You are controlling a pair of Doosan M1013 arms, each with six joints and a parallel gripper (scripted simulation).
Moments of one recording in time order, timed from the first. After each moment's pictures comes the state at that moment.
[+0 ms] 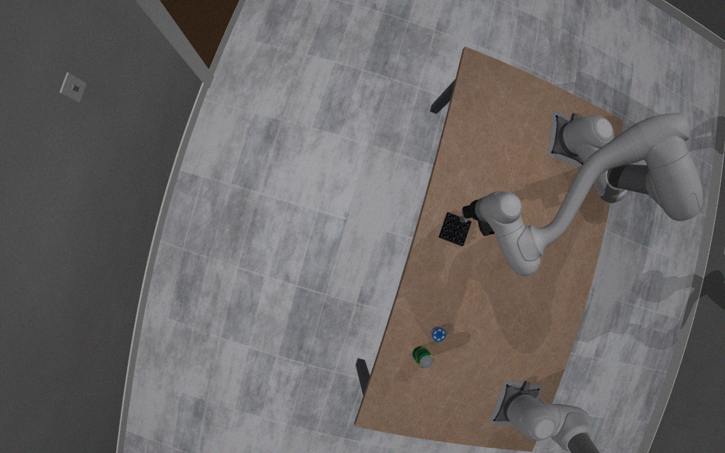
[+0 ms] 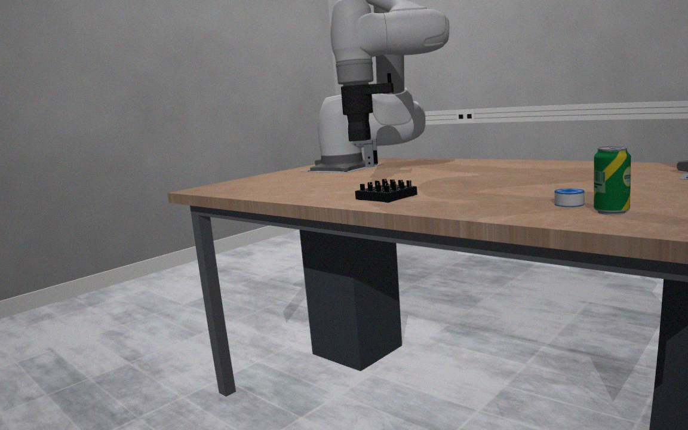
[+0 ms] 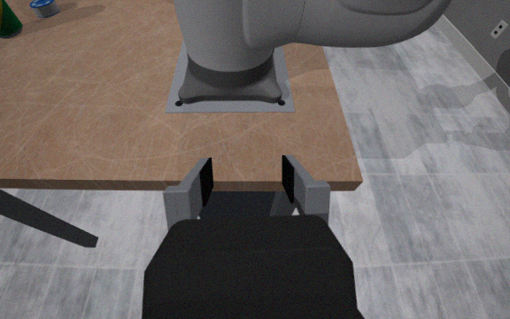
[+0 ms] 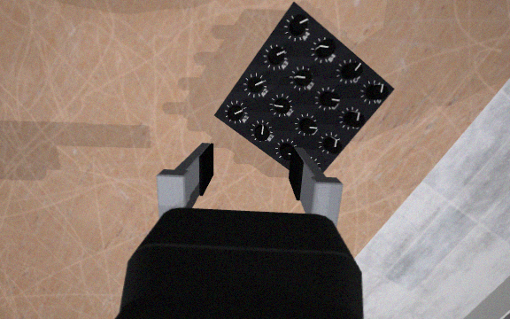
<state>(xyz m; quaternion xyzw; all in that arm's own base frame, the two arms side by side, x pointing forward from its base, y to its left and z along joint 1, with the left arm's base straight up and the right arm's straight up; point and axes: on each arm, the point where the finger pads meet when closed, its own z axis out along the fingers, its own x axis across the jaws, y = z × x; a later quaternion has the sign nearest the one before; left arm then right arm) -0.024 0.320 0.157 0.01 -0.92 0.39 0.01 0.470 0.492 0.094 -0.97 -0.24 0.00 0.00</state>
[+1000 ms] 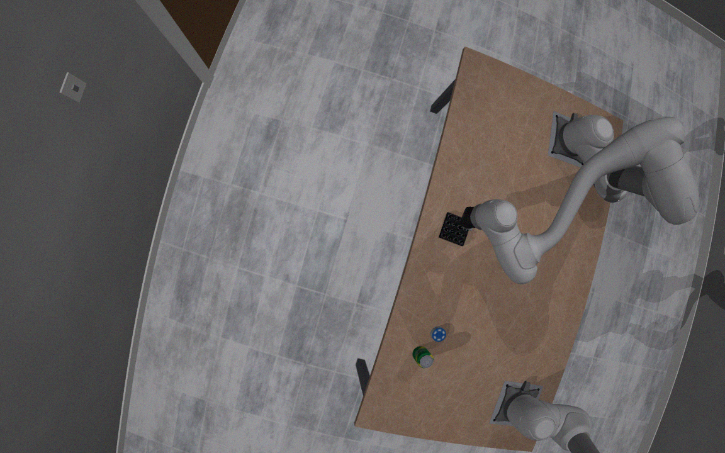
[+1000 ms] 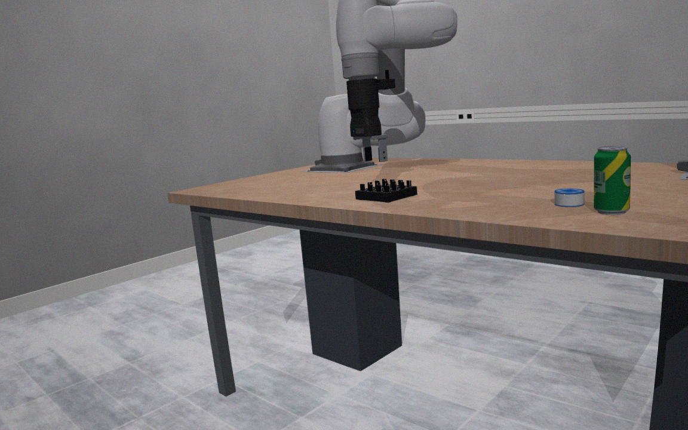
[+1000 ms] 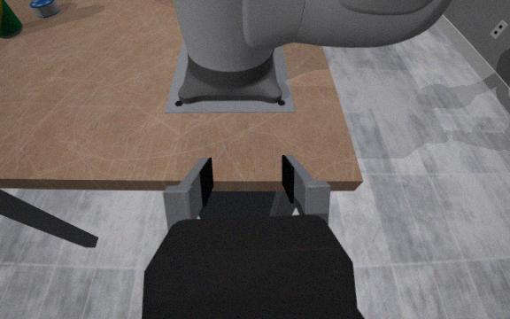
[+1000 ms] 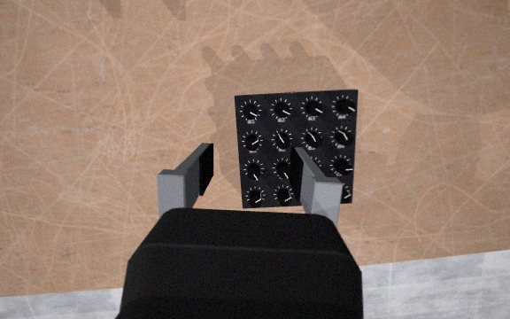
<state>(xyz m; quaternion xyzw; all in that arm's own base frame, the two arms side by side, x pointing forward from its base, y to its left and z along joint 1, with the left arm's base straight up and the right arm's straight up) -0.024 0.320 0.157 0.01 -0.92 0.39 0.01 0.472 0.506 0.105 -0.78 -0.63 0.00 0.00</state>
